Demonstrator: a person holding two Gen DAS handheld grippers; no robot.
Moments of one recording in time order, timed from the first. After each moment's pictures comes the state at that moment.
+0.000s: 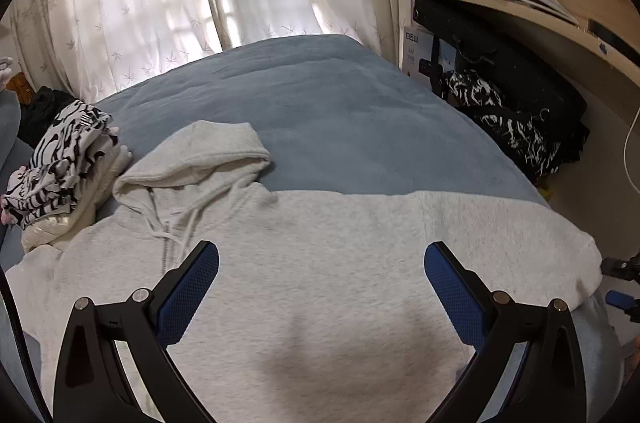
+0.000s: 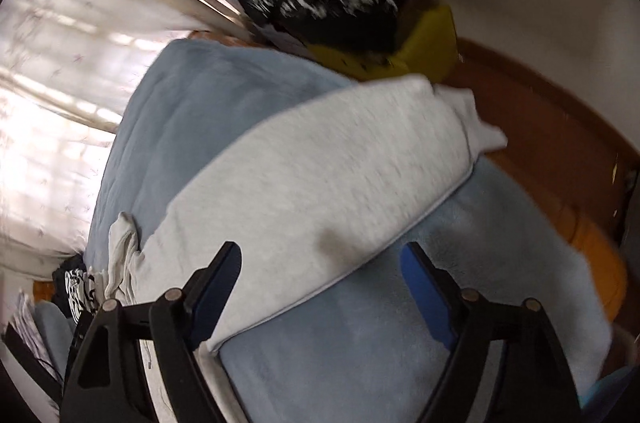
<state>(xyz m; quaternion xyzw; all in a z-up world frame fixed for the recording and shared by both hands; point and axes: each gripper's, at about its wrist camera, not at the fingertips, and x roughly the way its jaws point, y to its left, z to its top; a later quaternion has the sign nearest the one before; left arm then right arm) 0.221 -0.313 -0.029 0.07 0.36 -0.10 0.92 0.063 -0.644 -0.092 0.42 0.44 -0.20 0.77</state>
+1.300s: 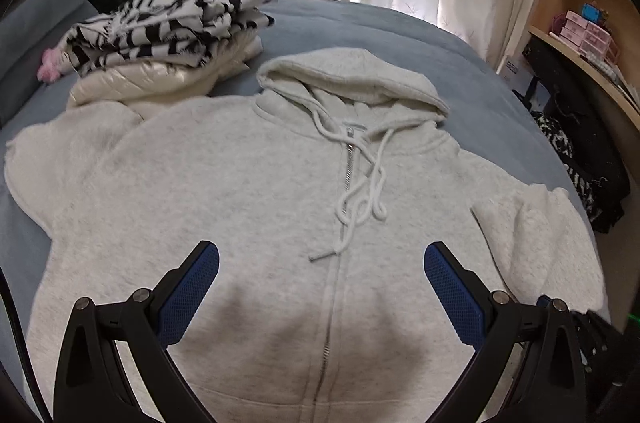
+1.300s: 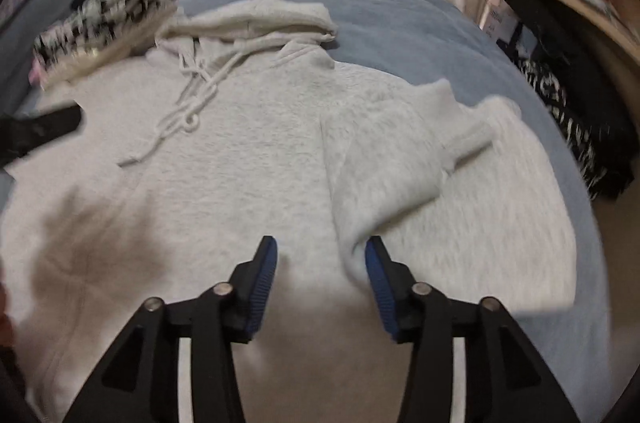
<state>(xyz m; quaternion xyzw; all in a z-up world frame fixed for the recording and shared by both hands) 0.205 -0.062 -0.089 -0.09 0.41 0.00 0.91 0.157 -0.281 -0.104 -0.02 0.47 0.01 0.88</state>
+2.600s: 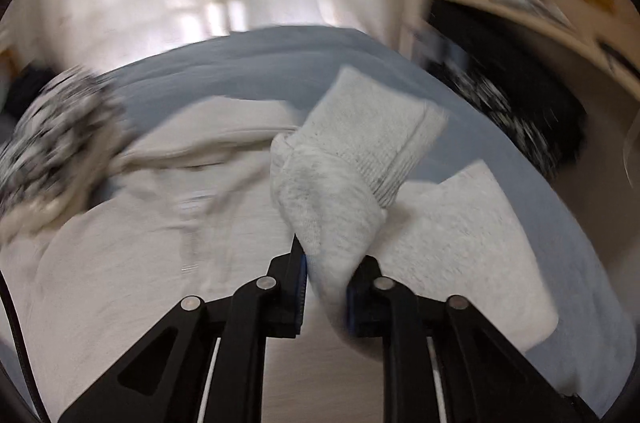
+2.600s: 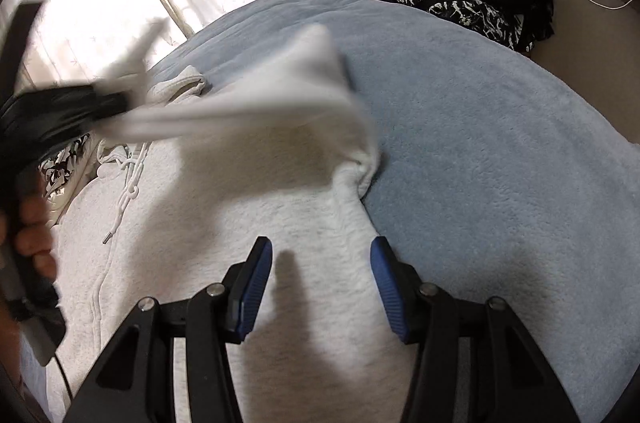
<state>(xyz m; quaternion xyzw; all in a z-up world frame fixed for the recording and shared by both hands) 0.243 -0.185 -0.057 0.02 0.36 -0.12 0.92 0.077 -0.374 -0.127 0.21 0.41 -0.11 0.88</state>
